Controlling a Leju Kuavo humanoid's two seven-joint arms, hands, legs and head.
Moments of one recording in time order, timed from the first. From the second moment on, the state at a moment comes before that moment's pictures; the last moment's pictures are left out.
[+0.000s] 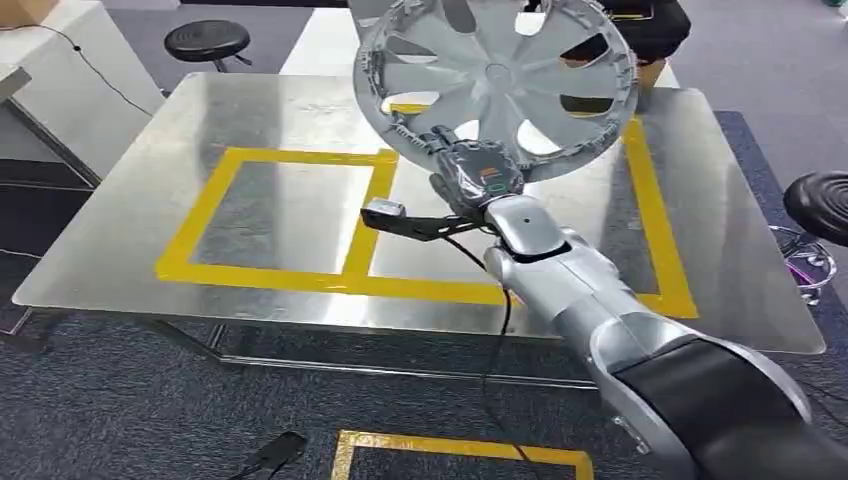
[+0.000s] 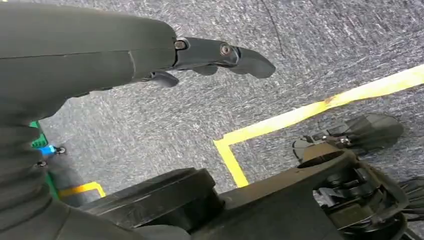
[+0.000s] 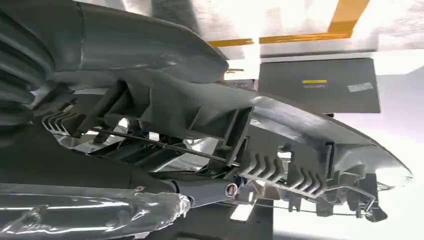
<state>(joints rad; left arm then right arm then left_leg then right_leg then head) -0.20 -0.17 0.86 -0.20 -1.46 -0.03 0.03 -1.00 0.21 0.43 -0.40 1.36 -0.43 -0.08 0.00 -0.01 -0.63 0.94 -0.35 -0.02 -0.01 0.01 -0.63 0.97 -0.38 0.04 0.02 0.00</state>
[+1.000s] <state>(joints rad) -0.20 -0.17 0.86 -0.20 -1.44 -0.02 0.03 -1.03 0.28 0.55 -0.42 1.33 -0.43 -0.06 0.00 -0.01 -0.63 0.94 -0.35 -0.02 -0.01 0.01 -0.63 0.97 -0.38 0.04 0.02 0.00</state>
